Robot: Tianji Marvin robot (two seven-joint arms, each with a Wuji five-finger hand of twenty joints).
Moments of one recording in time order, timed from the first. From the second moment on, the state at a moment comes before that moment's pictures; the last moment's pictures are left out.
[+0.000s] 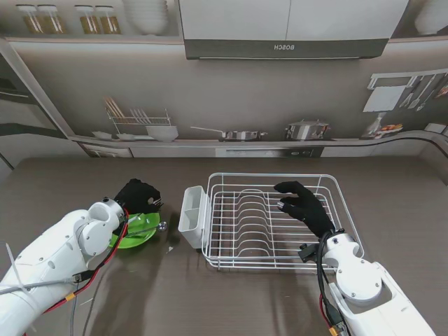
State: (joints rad) left arm 1.08 -1.06 -1.00 -0.97 0.79 -0.27 0.07; right arm -1.56 -1.16 1.31 -1.52 -0.05 -0.22 -0.03; left_hand 0.93 -0.45 0.51 -0.11 0.84 0.17 0.59 0.60 0.78 0.25 0.18 0.40 0.47 0.28 0.32 0.46 0.02 0.15 0.63 0.41; right_hand 0.28 -0.58 1.07 -0.13 0.35 -0.09 0.77 0.30 0.40 0.01 0.63 0.33 0.59 0.21 0.19 0.29 0.29 0.39 0.54 0.66
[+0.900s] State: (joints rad) left arm 1.14 -1.06 -1.07 -1.03 0.88 -0.28 0.10; right arm -1.56 -1.16 1.31 -1.52 -0.05 -0.21 -0.03; left_hand 0.95 -0.50 0.61 -0.13 0.91 0.16 0.78 0.45 0.88 0.23 0.28 0.50 0.58 0.28 0.43 0.51 0.08 0.18 0.76 0.40; right_hand 0.28 -0.58 1.07 -0.13 0.35 -0.09 0.77 0.30 0.40 0.01 0.63 0.33 0.59 0.21 0.19 0.29 0.30 0.39 0.54 0.66
